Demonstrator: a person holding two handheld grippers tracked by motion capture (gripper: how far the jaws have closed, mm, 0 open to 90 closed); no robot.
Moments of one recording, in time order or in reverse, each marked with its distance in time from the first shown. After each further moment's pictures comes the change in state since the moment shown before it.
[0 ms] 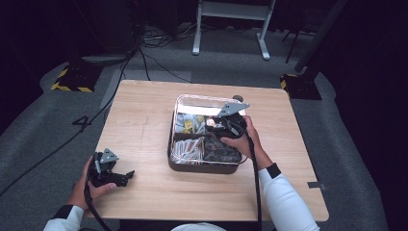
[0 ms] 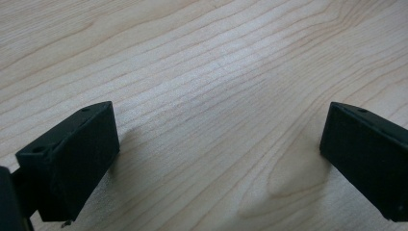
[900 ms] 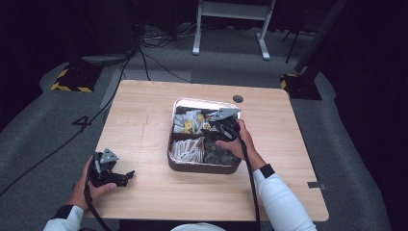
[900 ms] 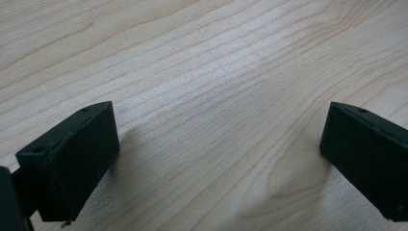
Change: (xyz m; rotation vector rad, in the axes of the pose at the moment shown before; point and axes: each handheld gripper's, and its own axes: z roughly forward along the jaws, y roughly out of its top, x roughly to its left) left arm 0.000 0.000 0.000 0.000 0.000 0.000; right arm 0.002 -0.015 0.031 0.034 -0.007 0.004
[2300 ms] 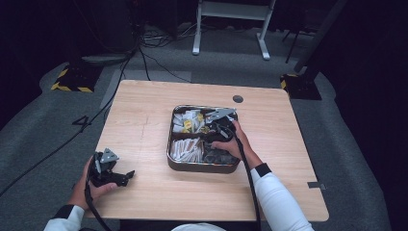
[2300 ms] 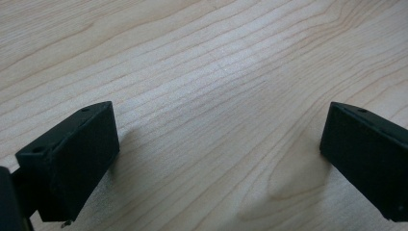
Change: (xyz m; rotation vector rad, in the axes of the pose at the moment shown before) left arm 0.000 0.001 0.001 0.000 0.000 -0.003; right arm -0.007 -0.011 0.027 0.046 0.064 0.066
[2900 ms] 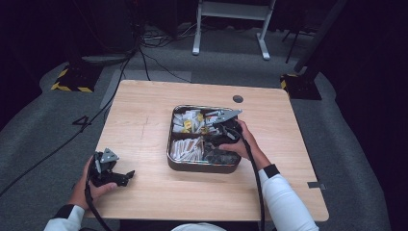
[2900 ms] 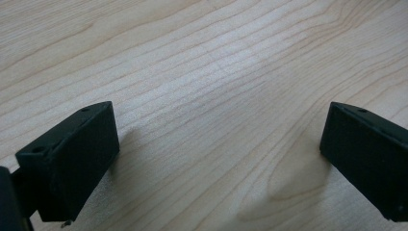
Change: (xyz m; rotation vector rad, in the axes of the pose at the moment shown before) left arm 0.000 0.000 0.000 -0.001 0.000 0.002; right arm -0.006 -0.010 -0.016 0.026 -0.014 -0.053
